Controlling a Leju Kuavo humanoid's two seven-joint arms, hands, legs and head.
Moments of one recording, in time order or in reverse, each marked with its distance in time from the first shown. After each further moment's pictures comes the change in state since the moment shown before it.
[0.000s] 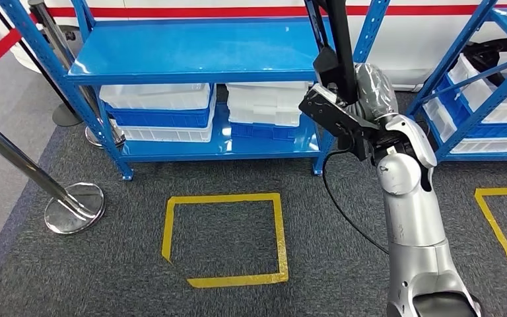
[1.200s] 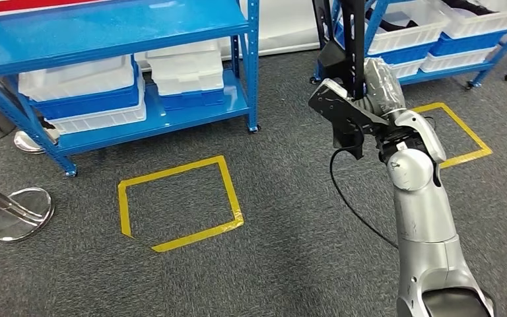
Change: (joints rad) left arm 0.004 -0.002 -0.001 0.001 0.021 0.000 -0.019; right arm -0.021 -0.065 0.008 0.001 -0.115 -0.001 -0.023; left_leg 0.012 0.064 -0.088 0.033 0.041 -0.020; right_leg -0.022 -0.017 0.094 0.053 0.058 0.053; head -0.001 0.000
